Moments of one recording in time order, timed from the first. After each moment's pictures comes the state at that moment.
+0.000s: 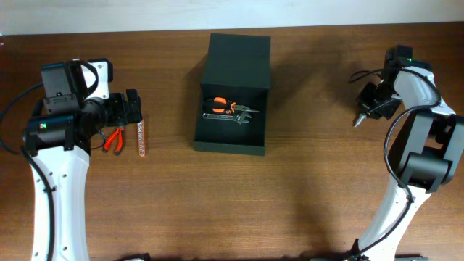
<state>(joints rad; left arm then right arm) 0.16 1.39 1.40 -0.92 0.14 0.05 -0.28 2.28 1.76 -0.96 -0.06 0.38</state>
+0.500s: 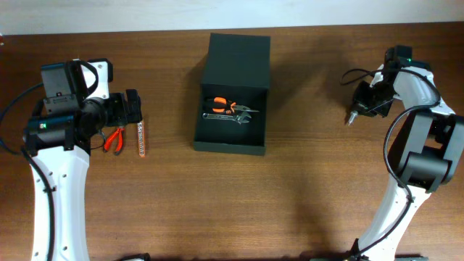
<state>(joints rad) 0.16 1.39 1.40 -0.92 0.14 0.05 -0.28 2.28 1.76 -0.96 -0.22 0.23</state>
